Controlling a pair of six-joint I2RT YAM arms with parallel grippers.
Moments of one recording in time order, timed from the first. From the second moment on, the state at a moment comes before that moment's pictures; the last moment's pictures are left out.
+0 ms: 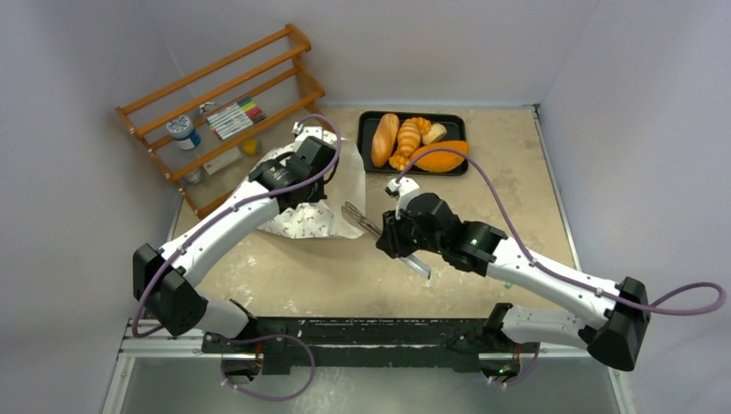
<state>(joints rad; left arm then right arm) -0.65 1.44 1.33 -0.84 -0.46 -0.53 0.95 1.08 0.92 -0.47 0.06 0.44</state>
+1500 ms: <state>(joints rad) -0.83 1.09 1.10 -1.07 -0.68 -0.78 1.07 1.46 1.05 -0.28 0.20 0.52</state>
